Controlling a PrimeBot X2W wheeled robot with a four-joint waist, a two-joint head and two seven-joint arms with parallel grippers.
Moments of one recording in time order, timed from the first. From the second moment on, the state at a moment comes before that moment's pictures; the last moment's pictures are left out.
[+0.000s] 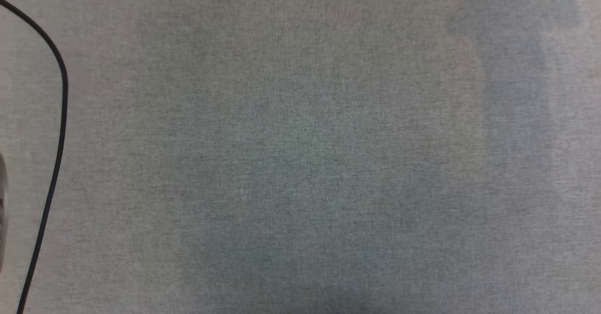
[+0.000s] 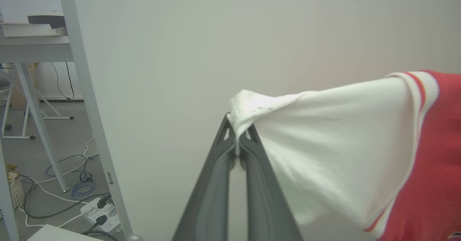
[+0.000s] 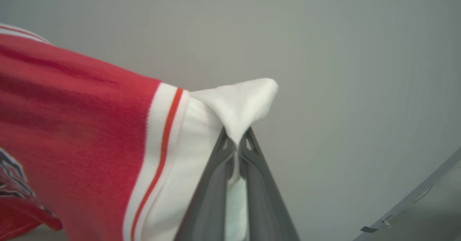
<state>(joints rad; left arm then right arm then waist) -1.58 0.38 -0.29 0.95 -0.46 -0.07 -0.22 -1.54 -0.41 0.19 0.80 0.22 0.14 0.04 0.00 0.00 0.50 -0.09</state>
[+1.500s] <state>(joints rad) -0.22 0.33 -0.34 0.53 -0.71 -0.07 -0.26 -0.21 -0.36 0.26 0.47 0.58 0.14 -0.10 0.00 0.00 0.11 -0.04</state>
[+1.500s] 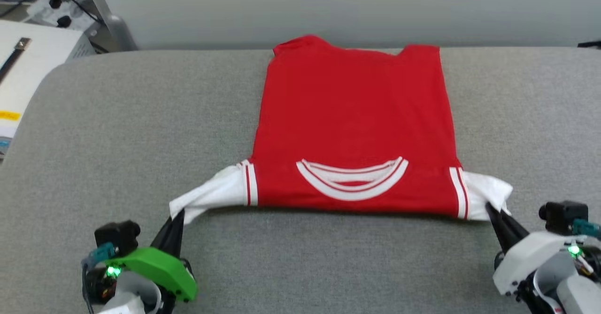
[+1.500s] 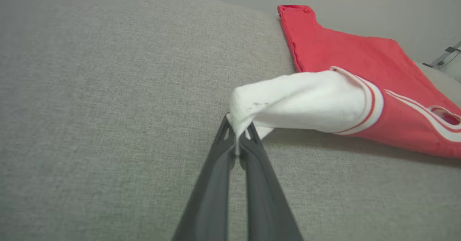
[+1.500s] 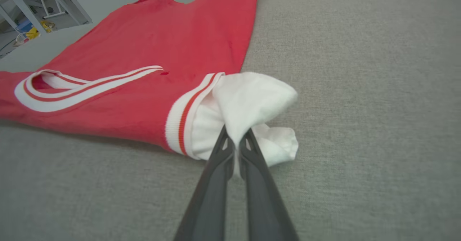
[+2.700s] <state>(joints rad) -0.05 0.33 -0.42 0.14 -0.64 0.11 -0.19 -0.25 -0.27 -0.16 0.32 0.41 0.14 0.21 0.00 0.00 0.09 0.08</state>
